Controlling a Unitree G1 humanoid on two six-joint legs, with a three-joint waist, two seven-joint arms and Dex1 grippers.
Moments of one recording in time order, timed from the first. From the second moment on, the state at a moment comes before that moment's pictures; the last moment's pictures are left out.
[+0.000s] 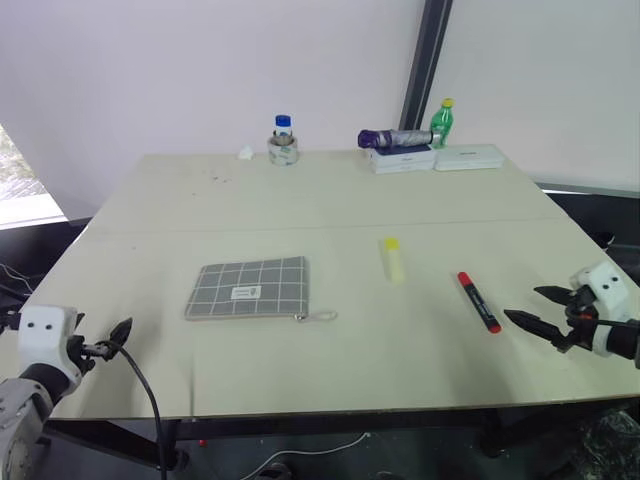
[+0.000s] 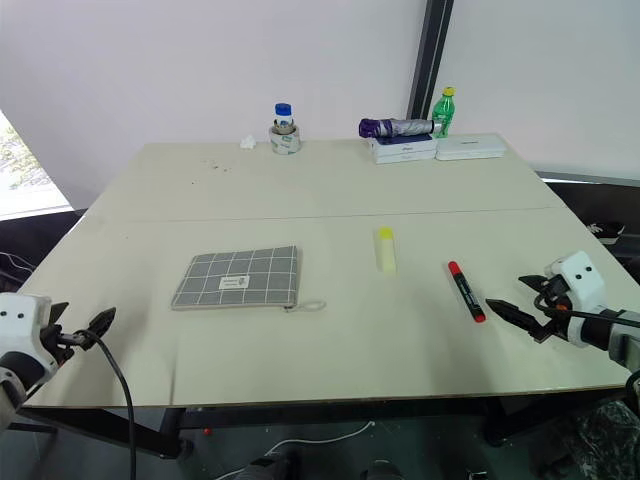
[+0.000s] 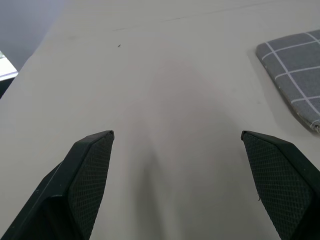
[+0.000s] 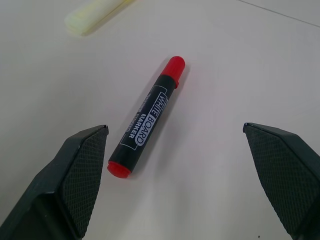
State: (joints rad) left arm 0.14 0.62 0.57 -0.17 -0.40 0.41 -0.45; right arm -0.10 -0.92 -0.43 0.16 0.38 0.38 0.98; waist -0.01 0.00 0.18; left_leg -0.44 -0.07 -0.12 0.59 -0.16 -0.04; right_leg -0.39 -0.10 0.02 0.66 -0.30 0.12
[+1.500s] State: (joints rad) left arm -0.10 0.83 0.20 0.32 0.11 -0.24 -0.52; right arm -0.68 -0.24 0.28 0.15 0.08 0.60 0.43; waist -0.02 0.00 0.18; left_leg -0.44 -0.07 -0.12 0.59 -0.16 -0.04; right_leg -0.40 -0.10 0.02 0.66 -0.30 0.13
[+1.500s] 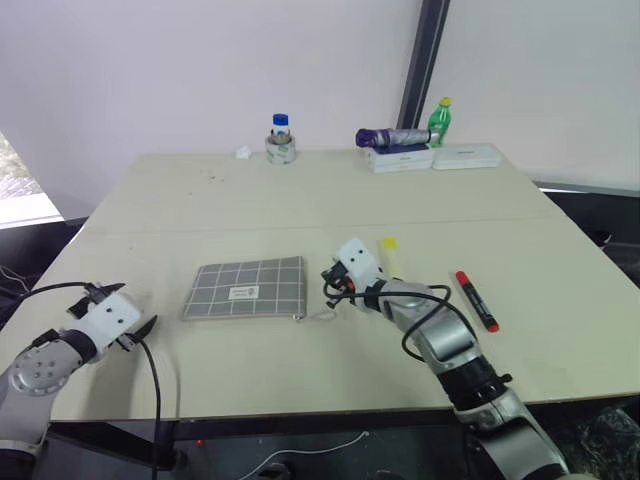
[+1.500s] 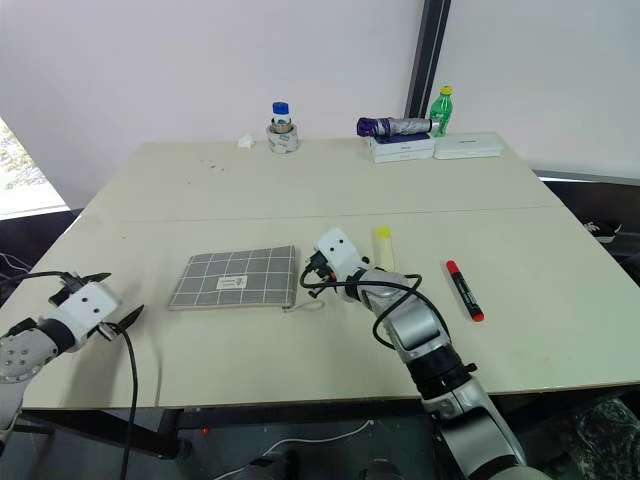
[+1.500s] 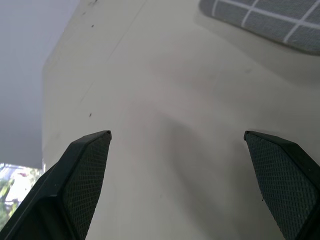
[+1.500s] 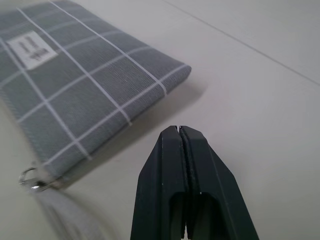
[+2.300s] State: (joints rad) left arm -0.33 0.84 0.02 0.52 0.12 -0.50 -0.72; right arm -0.93 -0.09 0.27 0.72 -0.06 0.27 0.50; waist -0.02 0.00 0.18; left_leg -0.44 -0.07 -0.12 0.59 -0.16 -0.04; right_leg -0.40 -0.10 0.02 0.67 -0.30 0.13
